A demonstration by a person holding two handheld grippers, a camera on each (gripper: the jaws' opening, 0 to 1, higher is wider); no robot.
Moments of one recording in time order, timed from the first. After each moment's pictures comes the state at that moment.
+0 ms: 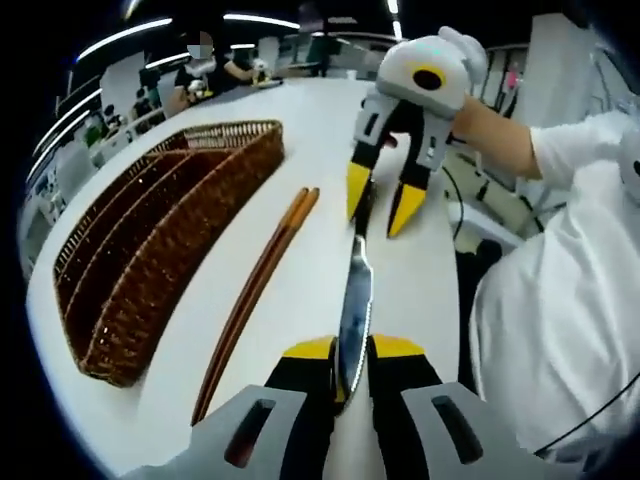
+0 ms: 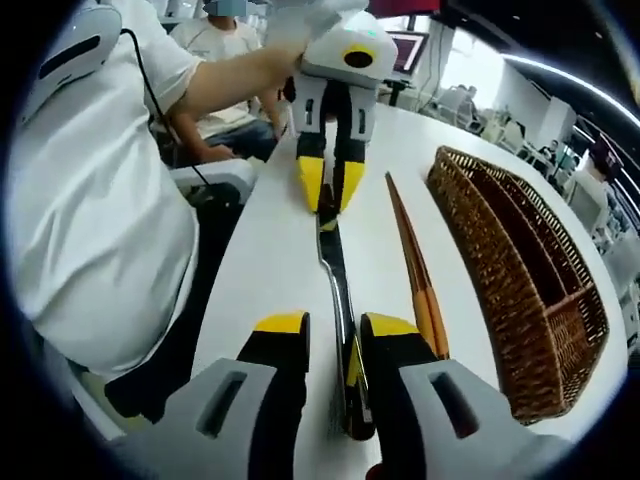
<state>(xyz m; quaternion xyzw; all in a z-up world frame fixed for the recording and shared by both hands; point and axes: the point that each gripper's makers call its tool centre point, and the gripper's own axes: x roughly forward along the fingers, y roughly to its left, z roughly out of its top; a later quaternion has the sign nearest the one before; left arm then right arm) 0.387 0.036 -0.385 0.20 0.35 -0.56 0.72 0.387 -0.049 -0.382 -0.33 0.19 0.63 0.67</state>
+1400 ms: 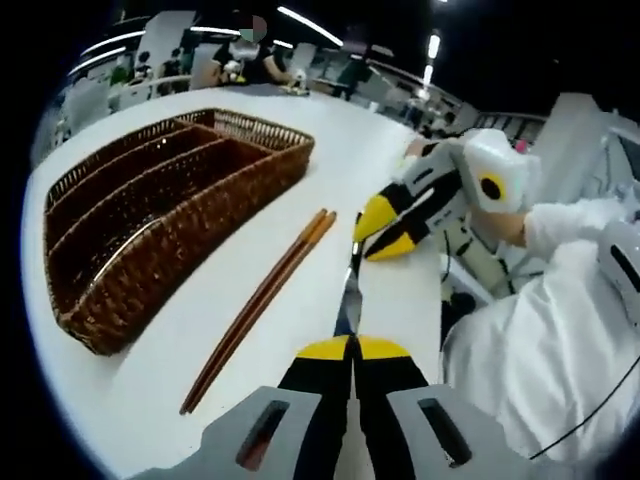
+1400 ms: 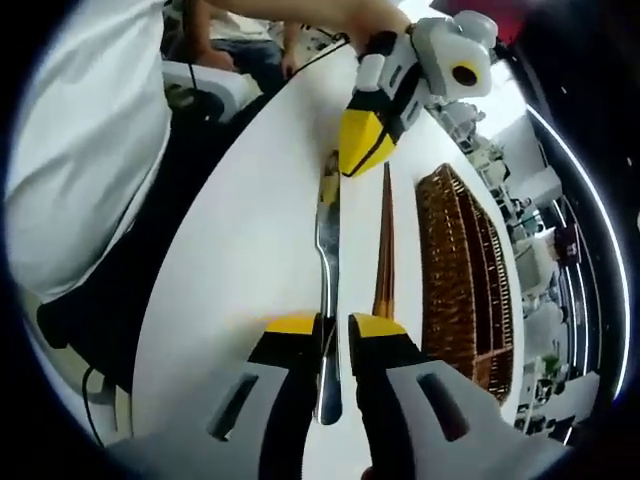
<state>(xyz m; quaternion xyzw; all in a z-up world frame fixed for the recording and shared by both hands) 0.396 0.038 -0.368 0.08 0.37 -0.57 0.73 0.409 -0.049 -0.381 -0.54 0.10 0.54 0.64</state>
